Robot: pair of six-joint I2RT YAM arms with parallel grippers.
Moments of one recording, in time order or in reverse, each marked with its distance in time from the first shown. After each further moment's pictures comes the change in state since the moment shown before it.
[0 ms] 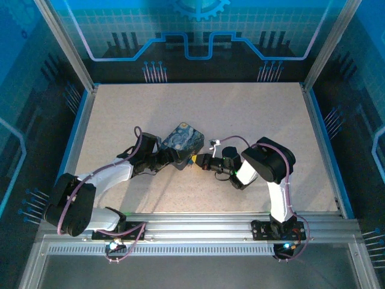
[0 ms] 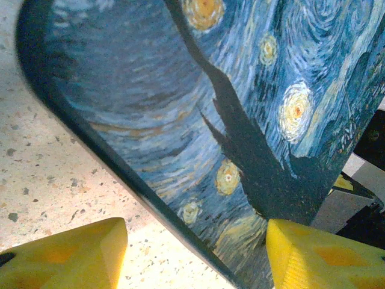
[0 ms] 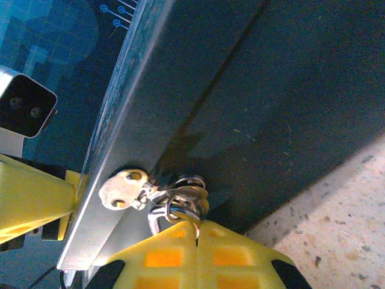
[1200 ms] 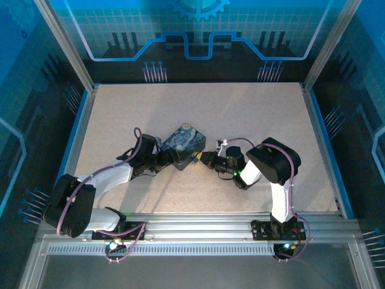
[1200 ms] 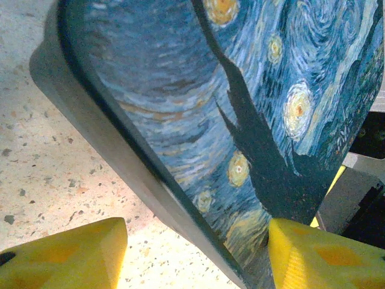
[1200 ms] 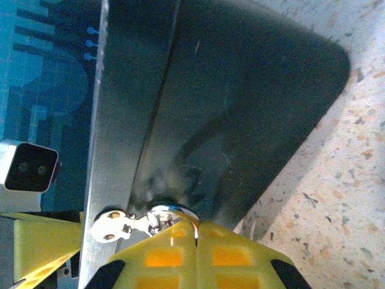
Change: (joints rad) left arm 0.000 -0.010 -0.032 0.045 0.000 -0.001; right arm -0.040 -0.049 -0.039 -0.032 0.041 0.224
